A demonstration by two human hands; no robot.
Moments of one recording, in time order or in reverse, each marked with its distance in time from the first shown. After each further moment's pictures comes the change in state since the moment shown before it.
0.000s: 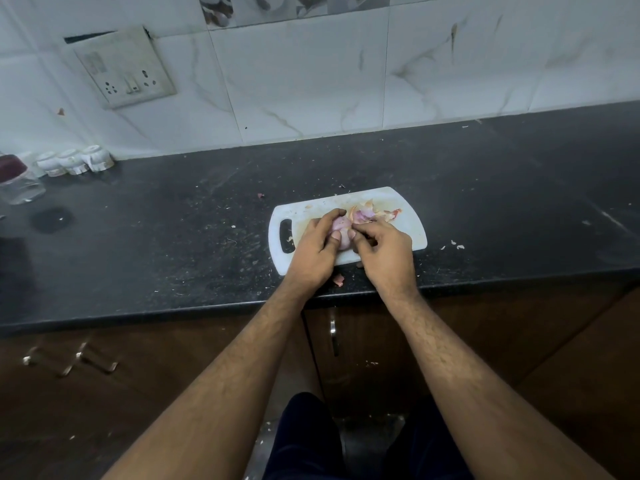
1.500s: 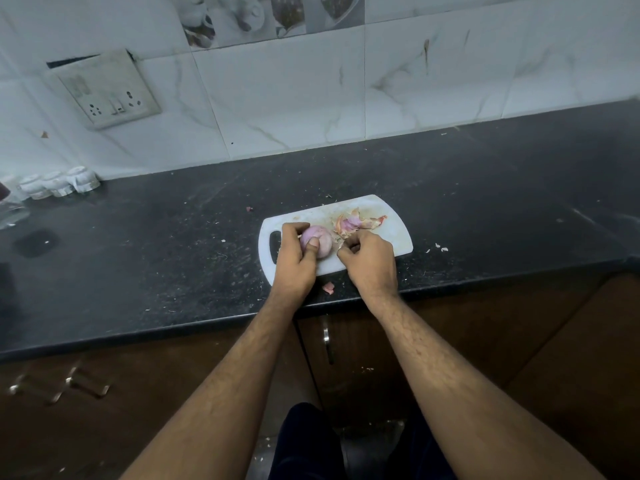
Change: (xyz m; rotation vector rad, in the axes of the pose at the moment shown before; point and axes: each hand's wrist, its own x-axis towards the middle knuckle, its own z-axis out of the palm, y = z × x) left_hand -0.006 -0.003 -0.004 -0.148 0.178 -0.054; right_hand 0.002 -0.008 0.007 -0.105 -0.043 0.270
